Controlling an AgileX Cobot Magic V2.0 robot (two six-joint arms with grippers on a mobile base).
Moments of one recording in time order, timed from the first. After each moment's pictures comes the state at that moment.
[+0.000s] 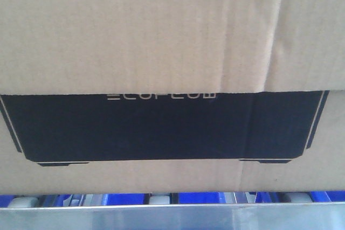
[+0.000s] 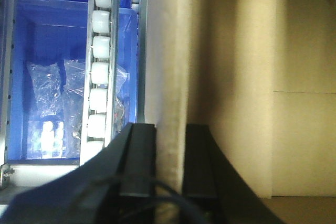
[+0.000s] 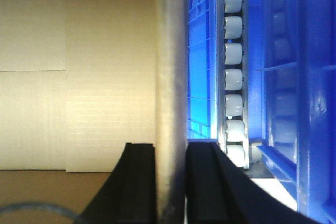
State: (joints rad) left arm -0.35 1.13 -1.22 0.11 1.10 -0.32; right arm 0.20 1.10 -1.24 -0.03 1.20 0.28
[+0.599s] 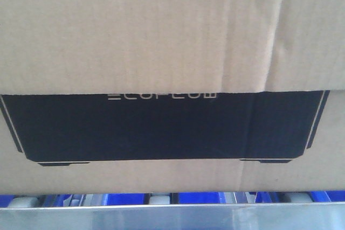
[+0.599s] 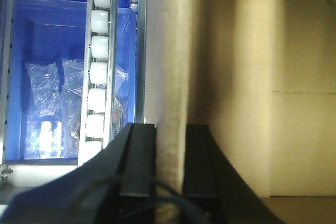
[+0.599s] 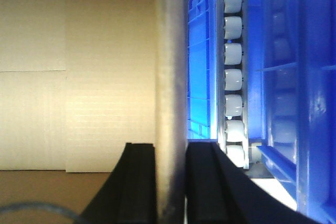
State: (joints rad) left arm -0.35 1.13 -1.22 0.10 1.10 -0.32; right arm 0.20 1.10 -1.24 -0.03 1.20 0.28
